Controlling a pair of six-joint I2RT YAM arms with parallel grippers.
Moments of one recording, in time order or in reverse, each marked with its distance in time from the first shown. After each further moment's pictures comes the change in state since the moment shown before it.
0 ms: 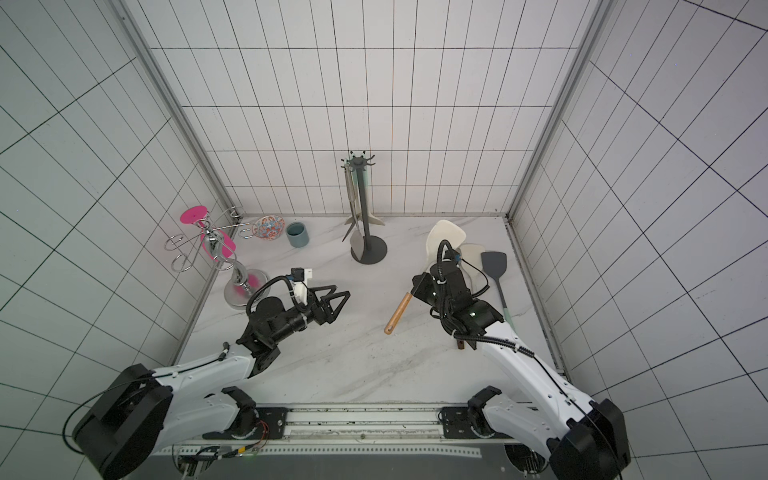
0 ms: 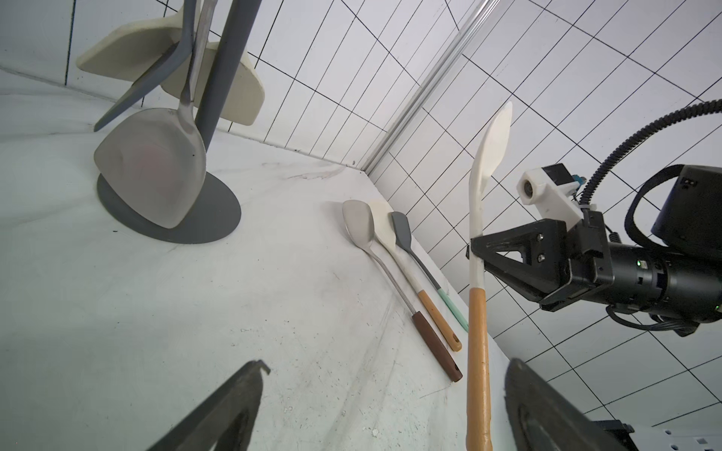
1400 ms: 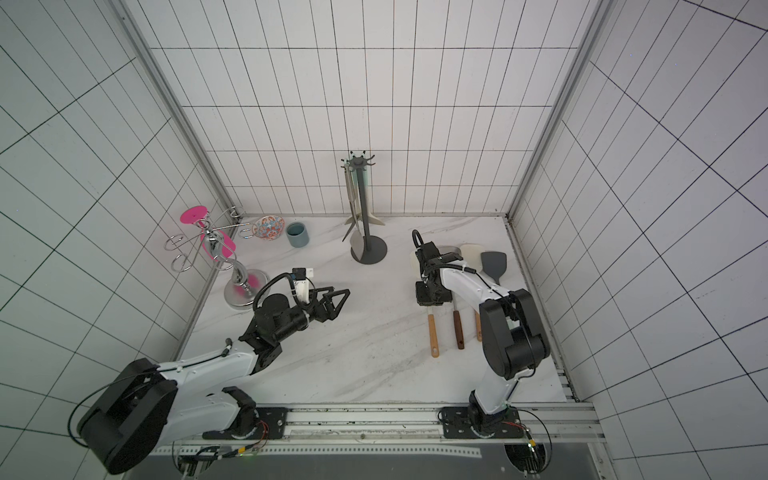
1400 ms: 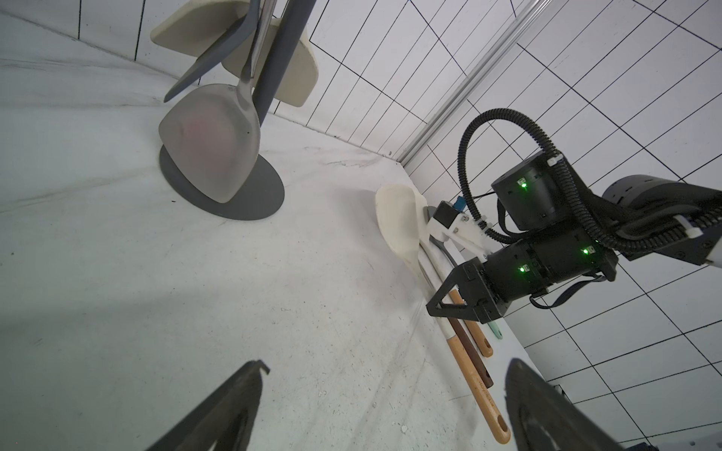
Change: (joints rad) left arm 0.003 0.037 0.023 -0.082 -0.077 -0.008; right arm -0.164 0.700 0.376 -0.463 -0.045 -0.541
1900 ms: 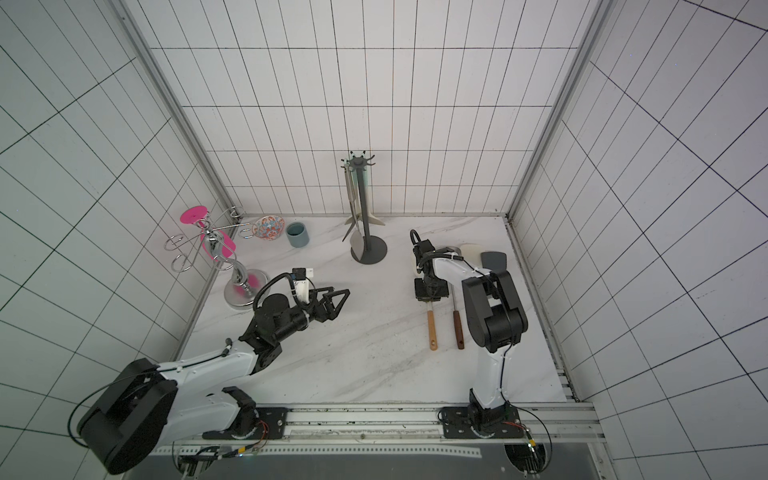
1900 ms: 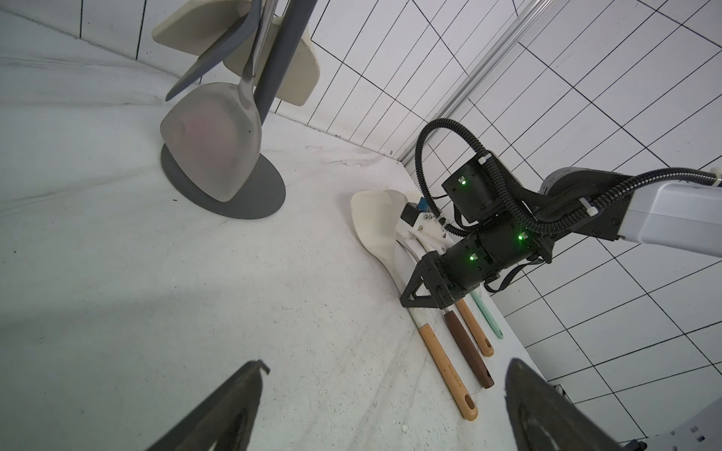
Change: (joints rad) left arm 0.000 0.000 0.000 -0.003 0.000 0.000; right arm -0.031 0.190 0.108 0.011 0.030 -0.008
